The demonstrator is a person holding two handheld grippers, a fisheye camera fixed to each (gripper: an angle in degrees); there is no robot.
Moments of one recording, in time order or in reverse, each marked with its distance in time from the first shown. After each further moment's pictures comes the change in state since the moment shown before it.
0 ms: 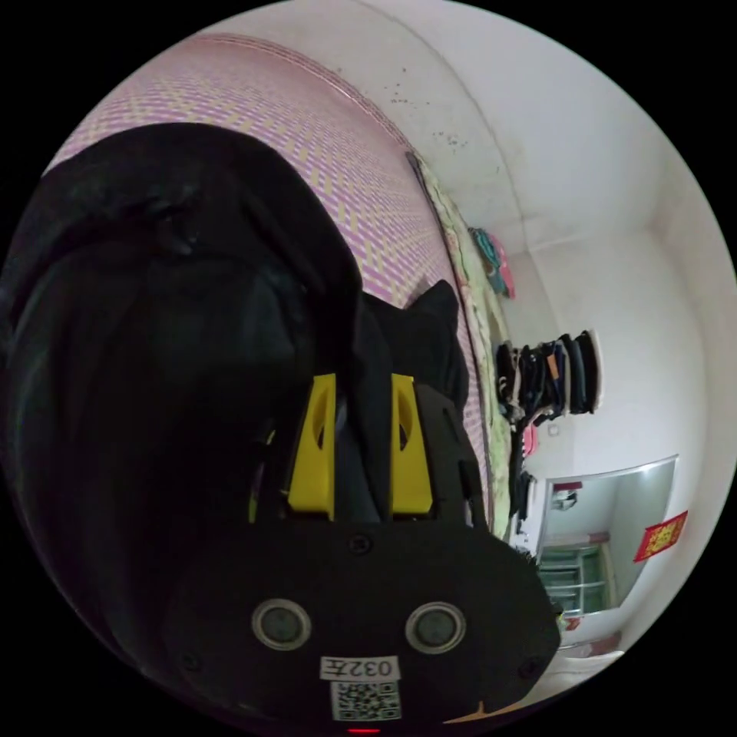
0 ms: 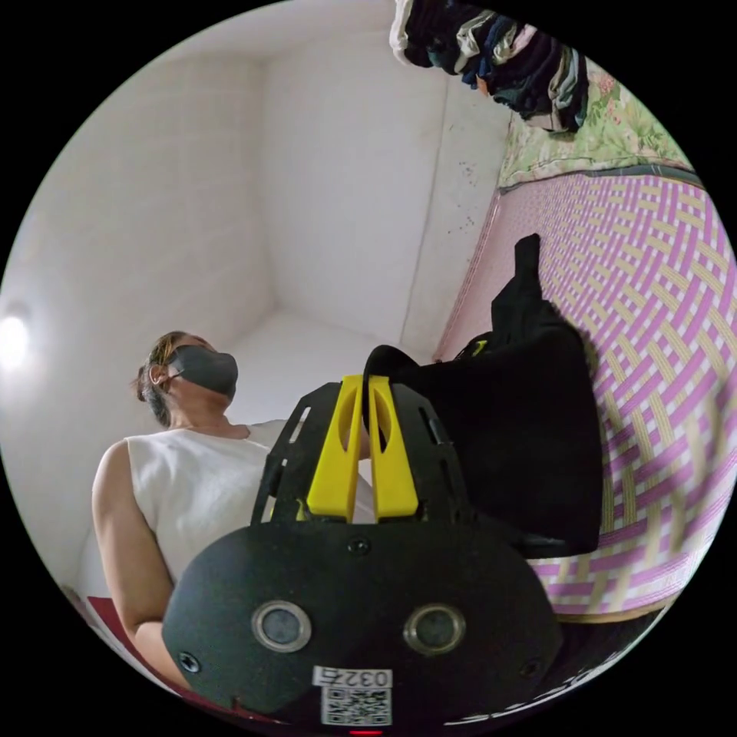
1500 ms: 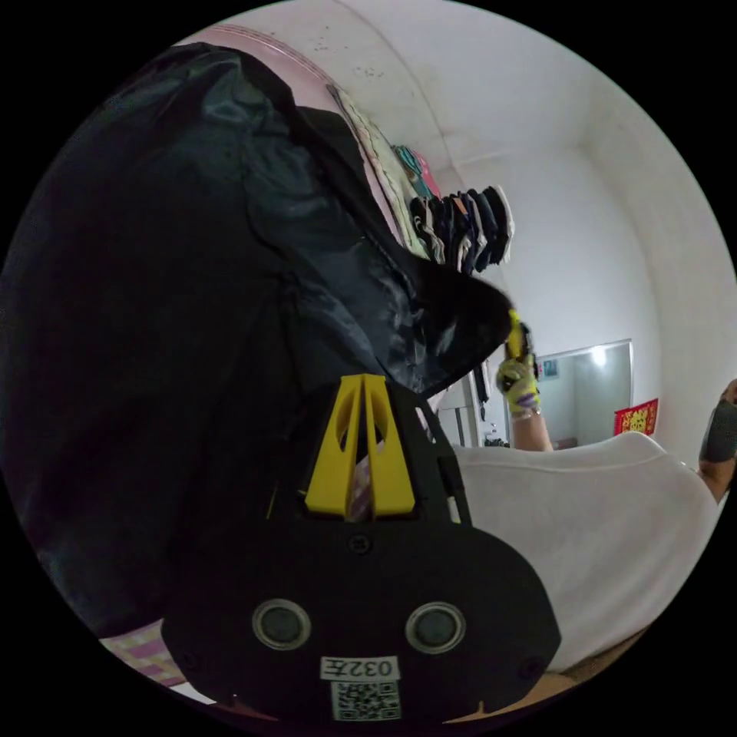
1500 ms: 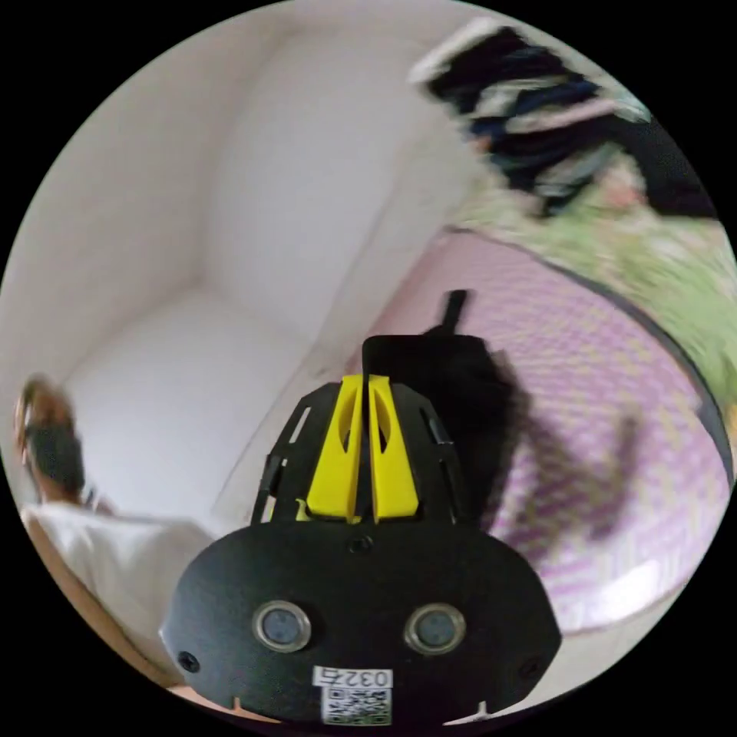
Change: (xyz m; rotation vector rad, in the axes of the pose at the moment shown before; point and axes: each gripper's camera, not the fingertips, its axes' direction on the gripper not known) left arm 0.046 0.426 0.049 -0.206 0.210 0.180; right arm -0.007 0.013 0.146 0.002 0.429 -0.105
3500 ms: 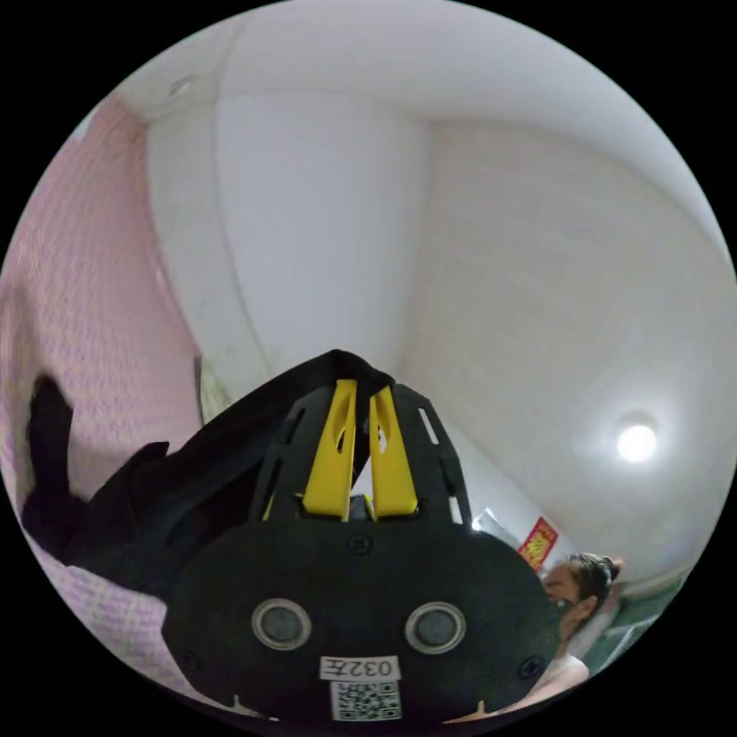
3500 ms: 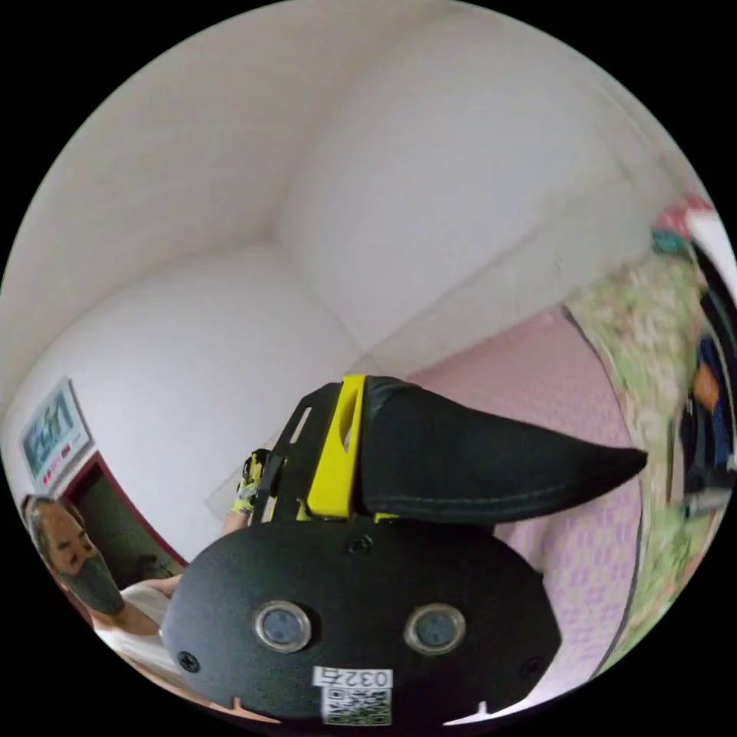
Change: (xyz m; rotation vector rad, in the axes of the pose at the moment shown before) left arm -0.045 -0.074 -0.328 0.987 0.566 0.138; right arm -0.343 -0.235 0.223 -0.084 -0.116 -0.392
